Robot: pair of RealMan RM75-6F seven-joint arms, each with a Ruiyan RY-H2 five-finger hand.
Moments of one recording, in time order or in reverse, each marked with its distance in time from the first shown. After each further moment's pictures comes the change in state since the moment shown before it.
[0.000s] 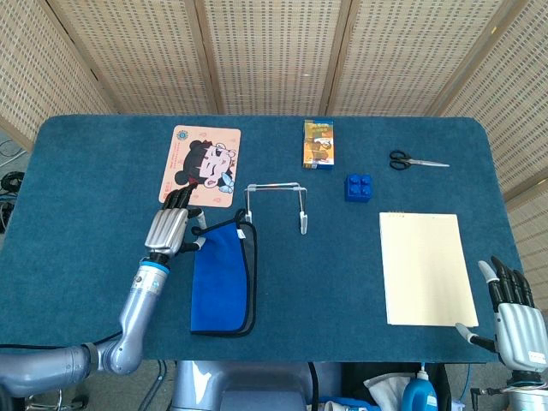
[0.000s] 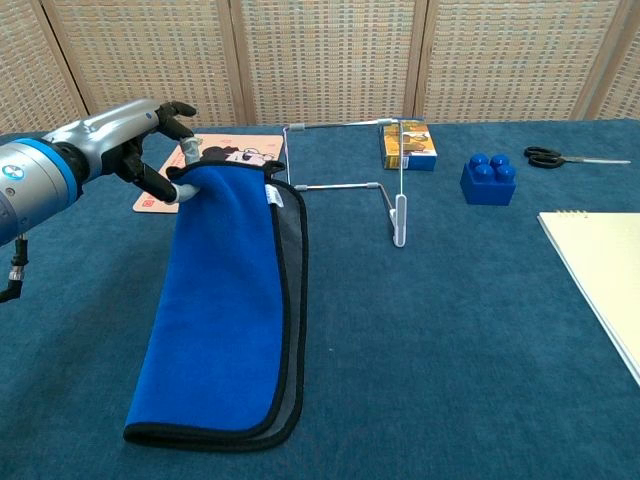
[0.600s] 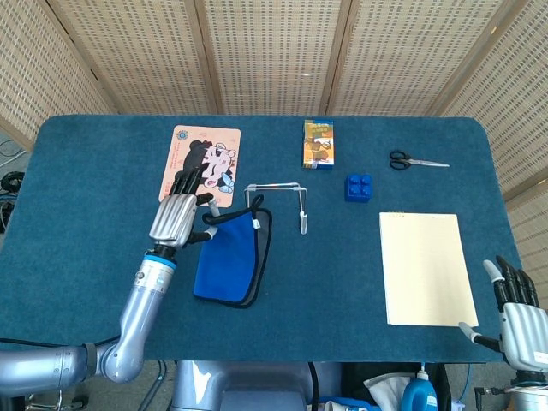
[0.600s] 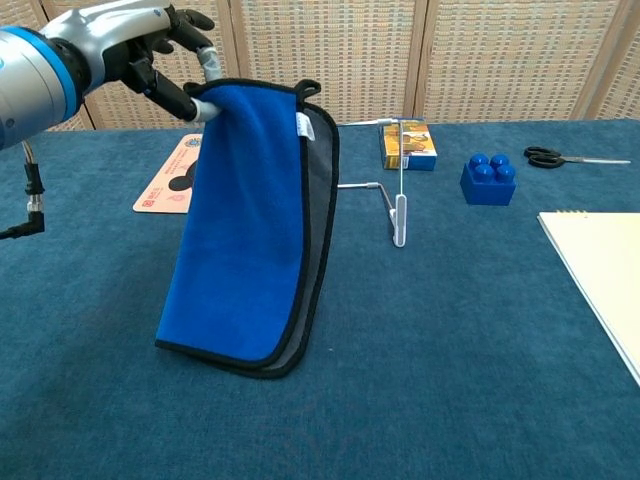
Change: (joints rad) left arm -0.055 0.079 -0.119 -0.253 -0.075 0.088 0.143; right arm -0.003 0.012 0.005 0.002 0.007 0.004 0.034
